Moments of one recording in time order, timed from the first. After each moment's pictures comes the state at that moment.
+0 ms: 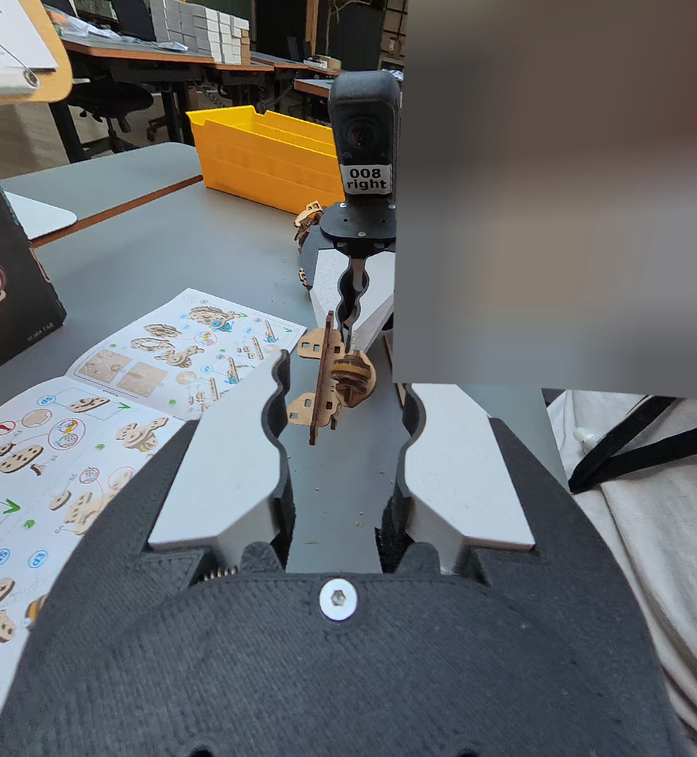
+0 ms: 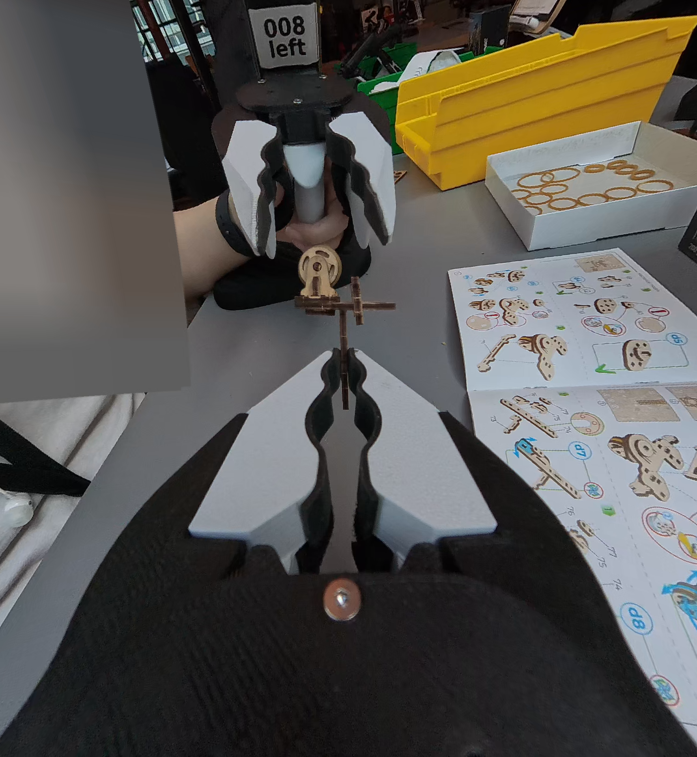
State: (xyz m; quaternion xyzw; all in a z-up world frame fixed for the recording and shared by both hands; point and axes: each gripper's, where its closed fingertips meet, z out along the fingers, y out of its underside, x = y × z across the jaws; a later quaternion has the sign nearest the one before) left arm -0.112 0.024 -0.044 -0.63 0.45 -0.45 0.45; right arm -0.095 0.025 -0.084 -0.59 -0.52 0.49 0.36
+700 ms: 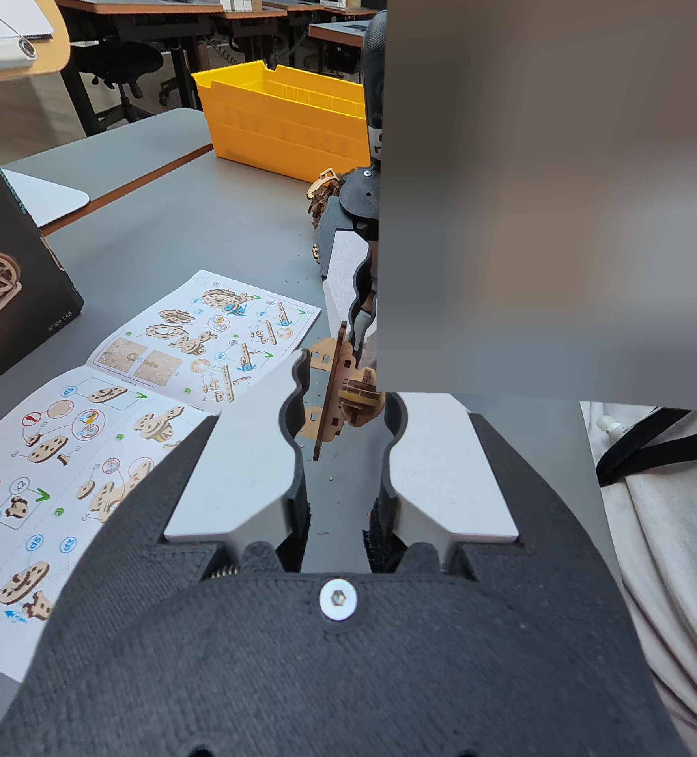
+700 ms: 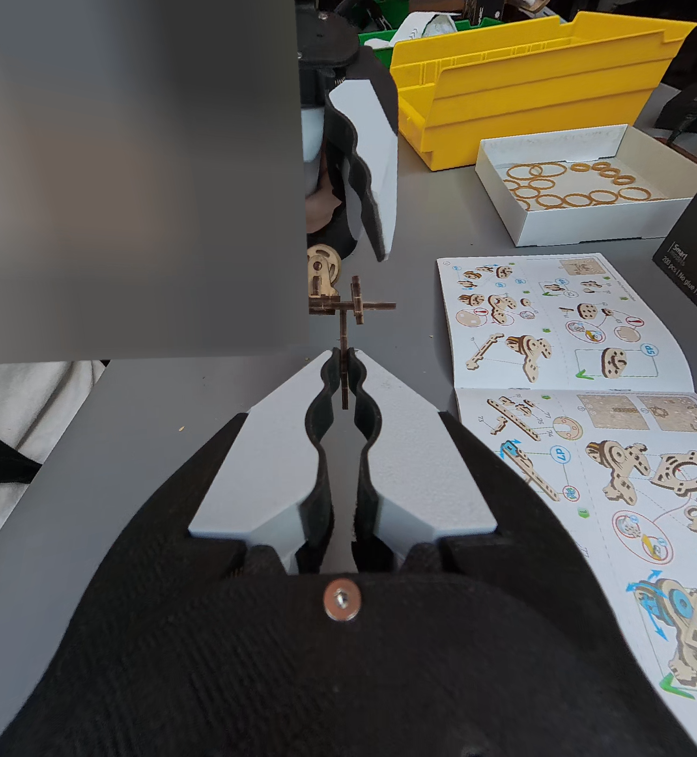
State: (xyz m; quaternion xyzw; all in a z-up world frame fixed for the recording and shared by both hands) left arm -0.107 0.027 -0.055 -0.66 0.47 -0.40 0.44; right arm -0.101 0.027 -0.093 -0.59 -0.56 0.43 0.38
